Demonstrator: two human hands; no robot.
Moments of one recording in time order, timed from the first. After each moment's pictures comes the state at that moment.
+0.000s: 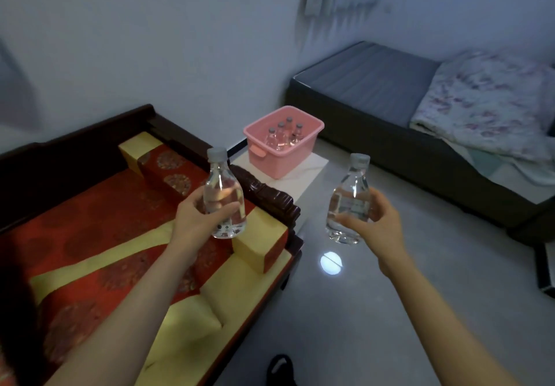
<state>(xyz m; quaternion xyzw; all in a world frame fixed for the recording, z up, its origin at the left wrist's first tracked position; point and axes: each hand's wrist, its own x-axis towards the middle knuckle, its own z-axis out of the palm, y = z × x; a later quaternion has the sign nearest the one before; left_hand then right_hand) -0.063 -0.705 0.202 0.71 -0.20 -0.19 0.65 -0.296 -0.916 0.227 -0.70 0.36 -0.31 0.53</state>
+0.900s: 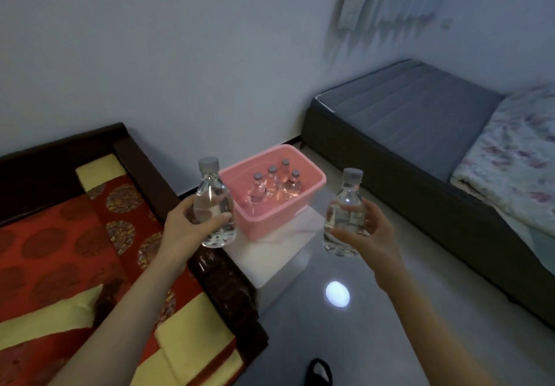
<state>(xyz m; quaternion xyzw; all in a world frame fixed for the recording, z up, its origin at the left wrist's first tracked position) 0.072 -1.018 0.184 0.74 -0.13 -0.13 0.65 -0.127 -1.272 0.218 -0.72 0.32 -0.22 0.57</state>
